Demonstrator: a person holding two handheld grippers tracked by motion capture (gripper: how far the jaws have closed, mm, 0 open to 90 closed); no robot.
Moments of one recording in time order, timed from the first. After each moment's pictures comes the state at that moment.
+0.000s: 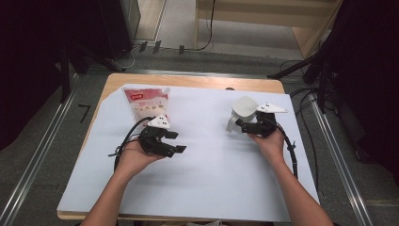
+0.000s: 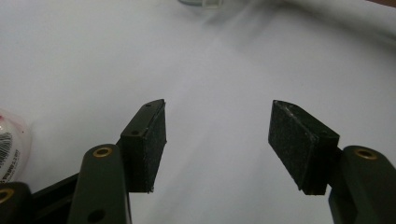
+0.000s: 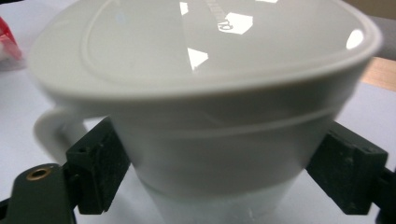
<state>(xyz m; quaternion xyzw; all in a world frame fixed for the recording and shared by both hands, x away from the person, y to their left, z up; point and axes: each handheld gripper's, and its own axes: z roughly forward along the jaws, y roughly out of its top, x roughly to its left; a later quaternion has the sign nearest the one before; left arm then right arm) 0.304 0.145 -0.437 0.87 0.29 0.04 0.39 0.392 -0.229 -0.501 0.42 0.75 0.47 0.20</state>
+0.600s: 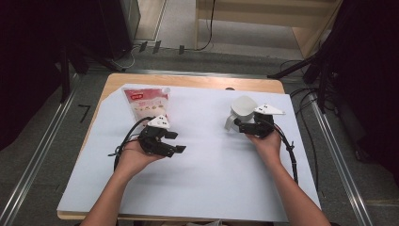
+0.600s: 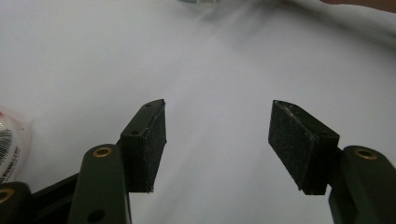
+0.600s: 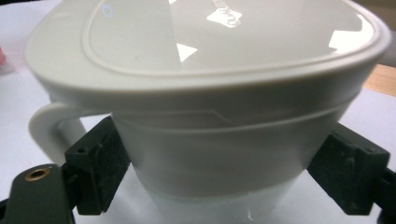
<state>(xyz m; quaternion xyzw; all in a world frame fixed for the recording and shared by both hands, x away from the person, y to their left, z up) 0.305 0.146 -0.438 0.88 0.29 0.04 0.38 0.390 -0.222 -0.506 0.43 0.74 0.47 0.22</state>
